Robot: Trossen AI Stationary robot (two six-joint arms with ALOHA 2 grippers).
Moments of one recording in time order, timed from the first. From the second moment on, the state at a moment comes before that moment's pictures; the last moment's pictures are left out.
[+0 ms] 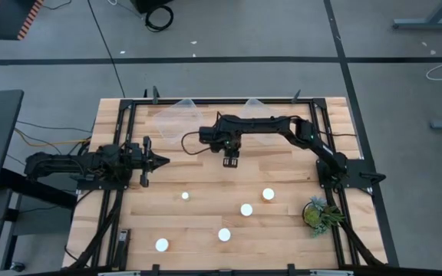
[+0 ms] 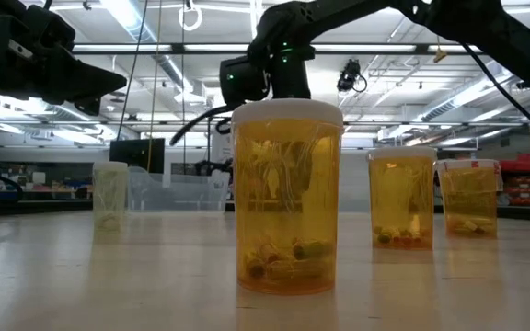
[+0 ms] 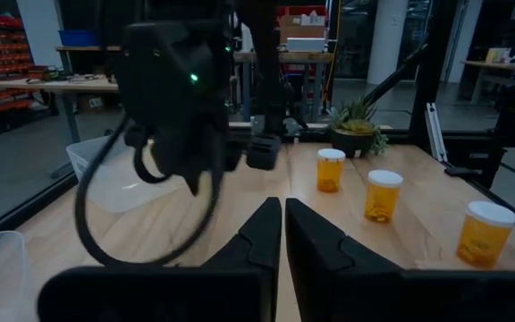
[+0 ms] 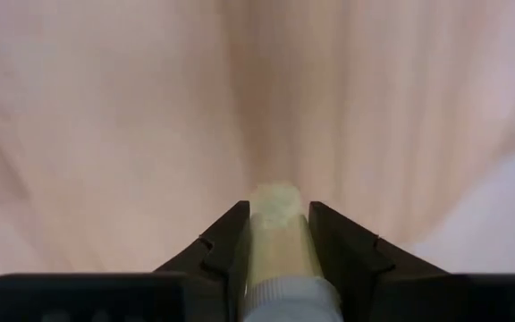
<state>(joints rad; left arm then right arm) 0.01 0.13 0.01 0.12 -0.06 -0.01 -0.18 2.31 2.04 -1.40 0.11 -0.01</state>
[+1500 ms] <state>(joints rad) 0.01 0.13 0.01 0.12 -0.06 -0.01 -0.57 2.28 2.00 -1.35 0.19 -0.08</state>
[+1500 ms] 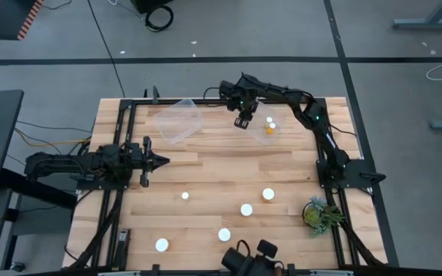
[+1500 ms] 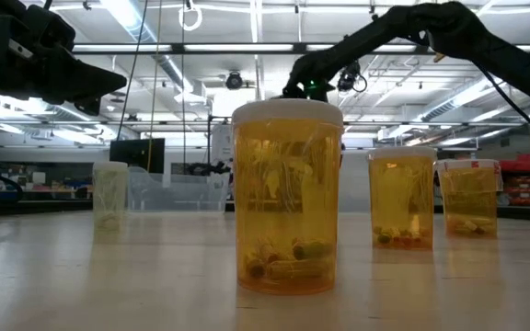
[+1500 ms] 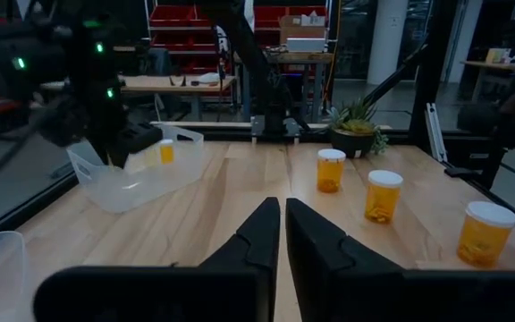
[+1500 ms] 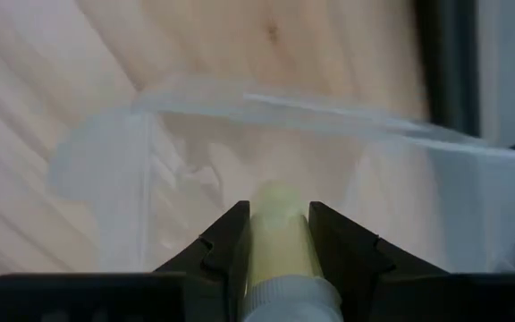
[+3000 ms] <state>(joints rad) 0.01 0.13 0.01 0.12 -0.06 -0.01 -0.57 2.28 2.12 -1.45 0.24 -0.03</state>
